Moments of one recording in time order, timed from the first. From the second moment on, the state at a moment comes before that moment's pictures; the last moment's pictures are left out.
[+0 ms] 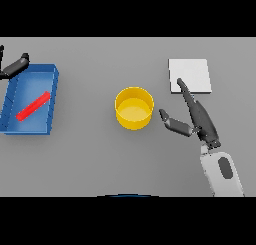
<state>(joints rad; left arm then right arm) -0.69 0.90 -0.65 -1.07 0.29 0.23 0.52 -0.11 -0.16 0.17 -1.59 0.30 0.05 -0.03</state>
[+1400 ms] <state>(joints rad) -0.66 0.89 -0.61 -1.07 0.34 0.24 0.44 -0.63 -0.35 0.63 -1.24 0.74 0.41 -0.18</state>
